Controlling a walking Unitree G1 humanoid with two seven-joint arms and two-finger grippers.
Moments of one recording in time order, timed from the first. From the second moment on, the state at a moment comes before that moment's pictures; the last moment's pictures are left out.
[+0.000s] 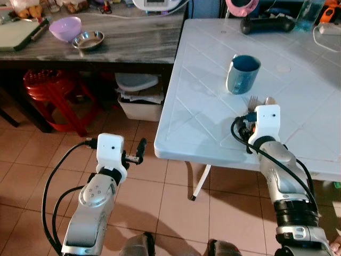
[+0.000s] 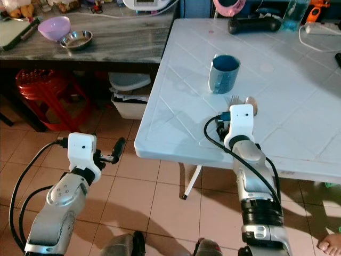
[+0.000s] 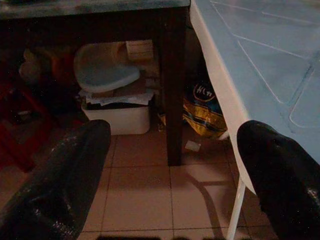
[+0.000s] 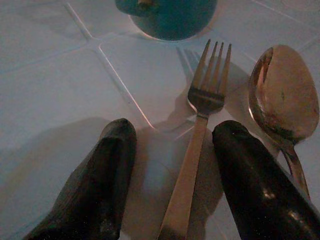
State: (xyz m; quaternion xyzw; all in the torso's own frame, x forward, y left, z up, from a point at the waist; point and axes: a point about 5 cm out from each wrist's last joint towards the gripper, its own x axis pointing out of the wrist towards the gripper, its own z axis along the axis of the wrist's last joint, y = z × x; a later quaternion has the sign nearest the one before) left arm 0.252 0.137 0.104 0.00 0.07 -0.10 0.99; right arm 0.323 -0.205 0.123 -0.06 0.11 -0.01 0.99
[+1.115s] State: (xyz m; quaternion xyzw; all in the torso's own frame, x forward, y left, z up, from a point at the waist) left arm 0.252 0.136 0.104 0.00 0.07 -0.11 0.99; right arm 0.324 -0.214 0.124 0.08 0.14 -0.04 0.99
